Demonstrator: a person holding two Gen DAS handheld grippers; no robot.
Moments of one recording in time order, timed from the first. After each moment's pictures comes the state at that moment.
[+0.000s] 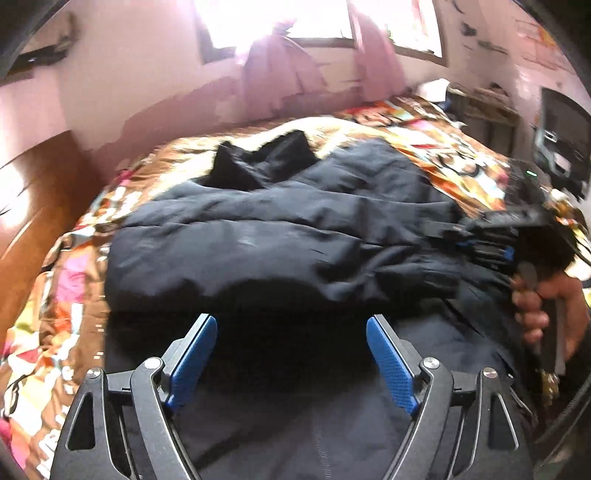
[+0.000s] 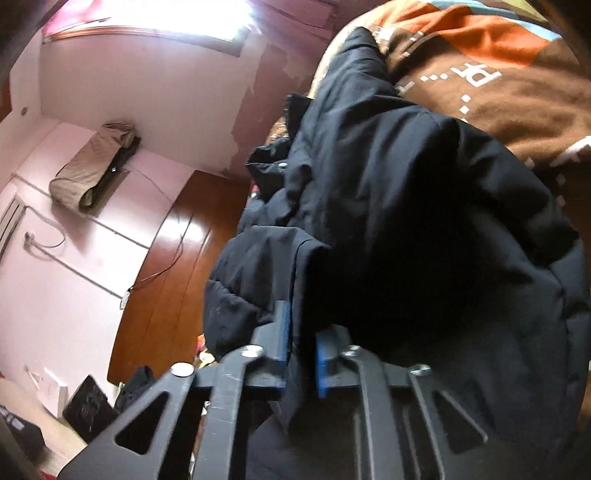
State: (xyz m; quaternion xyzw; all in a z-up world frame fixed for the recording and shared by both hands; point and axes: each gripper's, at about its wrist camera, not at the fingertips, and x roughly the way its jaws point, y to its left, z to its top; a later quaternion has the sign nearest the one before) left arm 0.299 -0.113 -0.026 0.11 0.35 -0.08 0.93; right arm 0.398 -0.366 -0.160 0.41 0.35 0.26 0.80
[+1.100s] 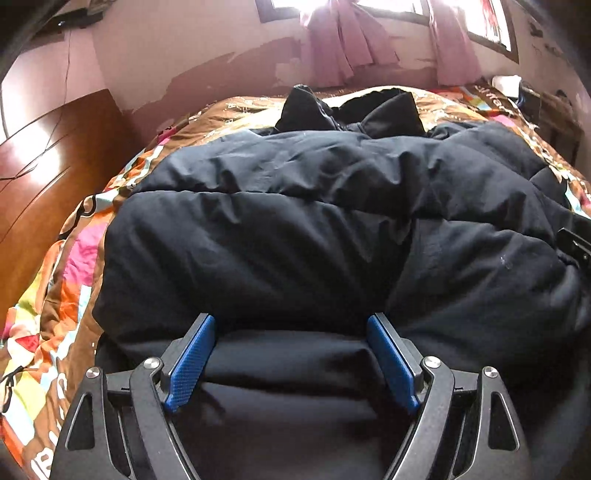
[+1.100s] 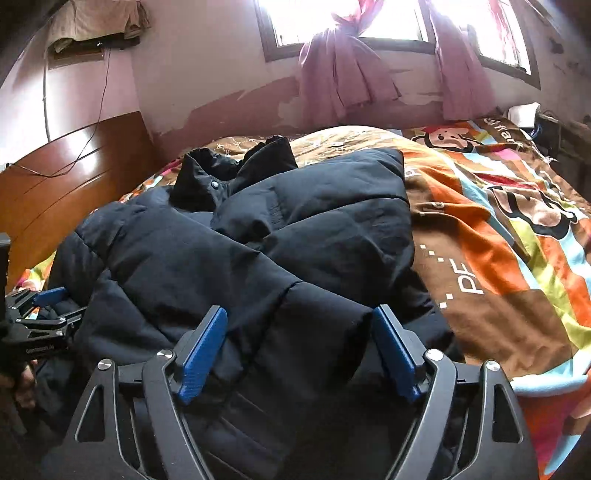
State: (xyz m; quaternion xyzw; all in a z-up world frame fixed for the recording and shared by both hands) left arm 0.431 -0.066 -0.097 0.09 0.41 0.02 0.91; right arm 0.434 -0.328 -0.106 0.05 0.31 0.06 0.95
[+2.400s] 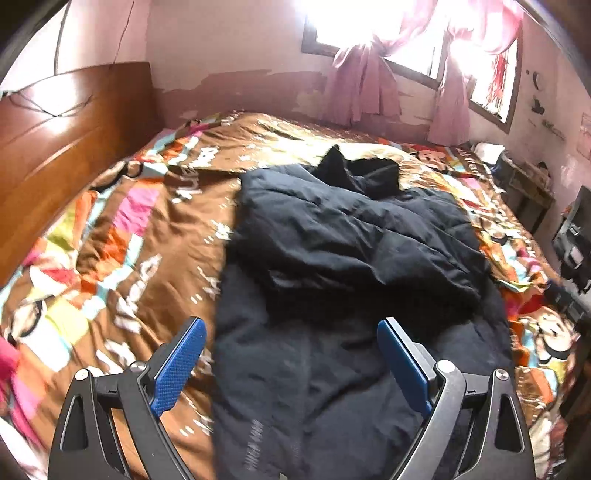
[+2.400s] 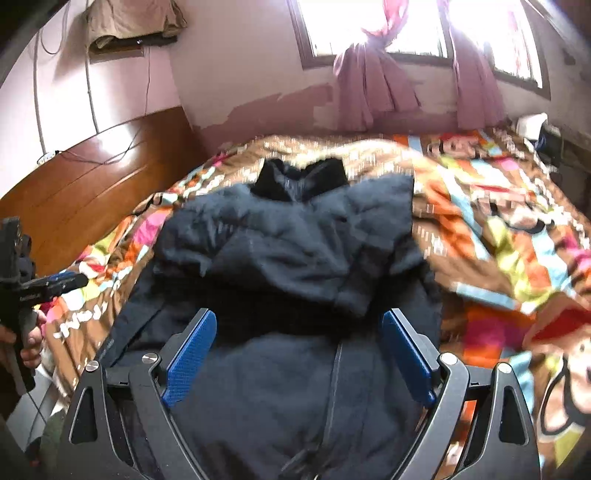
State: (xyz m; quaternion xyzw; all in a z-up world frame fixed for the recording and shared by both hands) left arm 0.273 0.057 0.020 -0.03 0.38 -0.02 0.92; right arm 0.274 -0.305 0.008 0.04 0.31 0.10 0.95
